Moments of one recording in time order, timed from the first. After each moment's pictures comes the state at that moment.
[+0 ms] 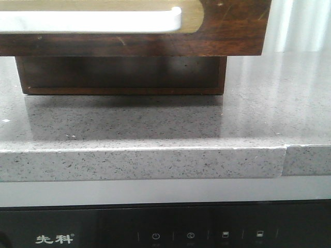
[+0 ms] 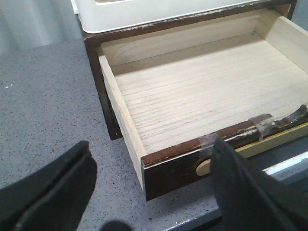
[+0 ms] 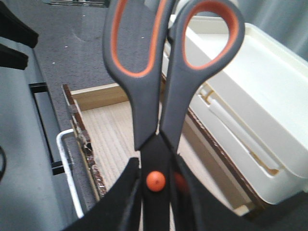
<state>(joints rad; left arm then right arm) -0.36 0.59 -0.97 0.04 0.84 0.03 0.03 1.15 -1.65 0.98 1.27 -1.04</state>
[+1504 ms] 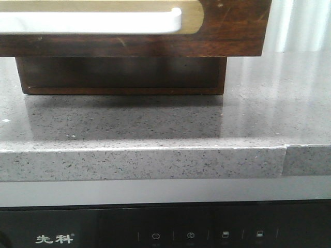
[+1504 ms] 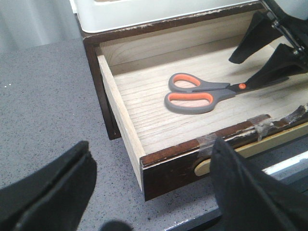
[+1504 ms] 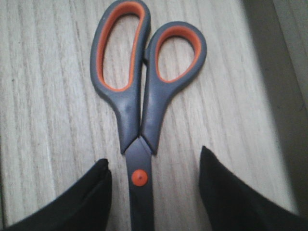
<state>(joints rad) -0.36 0.59 -0.97 0.03 0.84 0.03 0.56 1.79 -1.85 0.35 1.06 -0.91</state>
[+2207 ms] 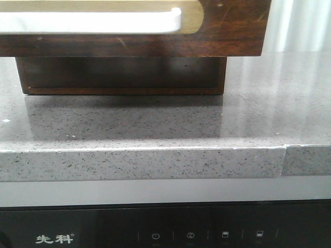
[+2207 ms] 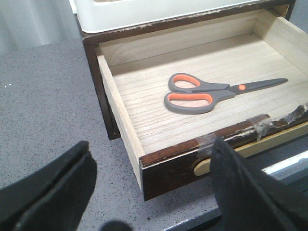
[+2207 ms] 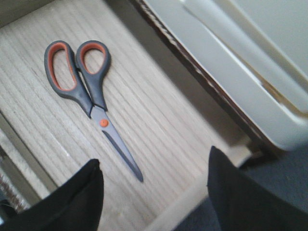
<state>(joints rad) -0.36 0.59 -0.97 0.03 0.84 0.03 0.56 1.48 -1.85 0.07 1.15 -0.28</state>
